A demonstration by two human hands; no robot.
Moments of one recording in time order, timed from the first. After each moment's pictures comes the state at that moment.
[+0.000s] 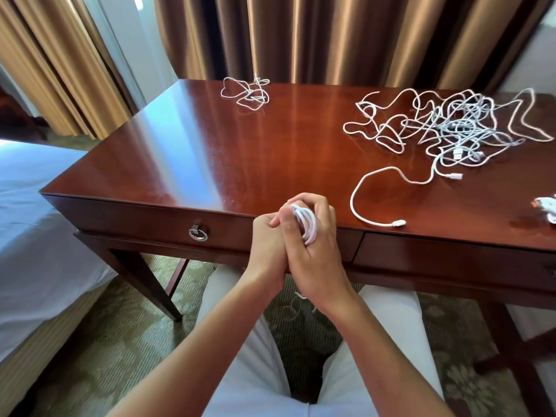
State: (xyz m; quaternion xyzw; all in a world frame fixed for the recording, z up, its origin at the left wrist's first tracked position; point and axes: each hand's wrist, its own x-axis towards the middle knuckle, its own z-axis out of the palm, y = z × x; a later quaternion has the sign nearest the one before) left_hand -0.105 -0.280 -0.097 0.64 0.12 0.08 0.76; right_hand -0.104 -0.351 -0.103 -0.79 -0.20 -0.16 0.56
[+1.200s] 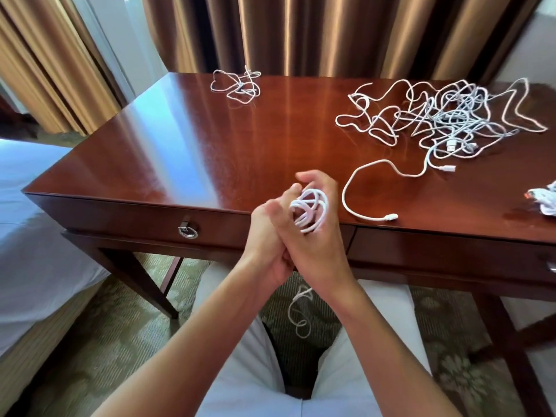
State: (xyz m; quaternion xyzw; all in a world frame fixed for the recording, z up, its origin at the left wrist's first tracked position) left_hand -0.095 -0.296 -0.083 0.48 0.09 0.01 0.87; right_hand -0.094 -0.364 -0.099 -0.69 -0.18 -0.15 0.69
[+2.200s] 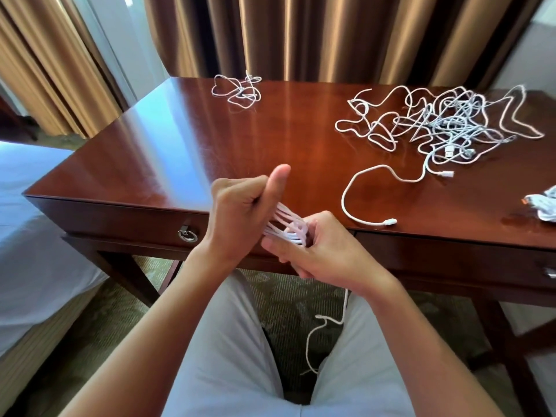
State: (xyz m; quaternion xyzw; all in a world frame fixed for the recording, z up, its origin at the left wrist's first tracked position) left_hand -0.086 -0.245 -0.067 0.80 -0.18 0.43 0.38; right_hand -0.086 -0.401 -0.075 -0.75 -0.28 0.17 0.57
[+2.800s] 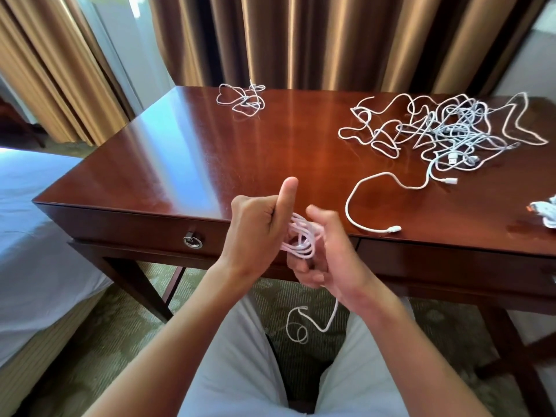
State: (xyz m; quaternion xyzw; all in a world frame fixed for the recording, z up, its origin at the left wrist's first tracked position) left_hand -0.088 -0.256 -0.081 0.83 -0.10 0.35 0.43; right_hand -0.090 -0.391 -0.078 -0.63 -0.16 0.29 0.70
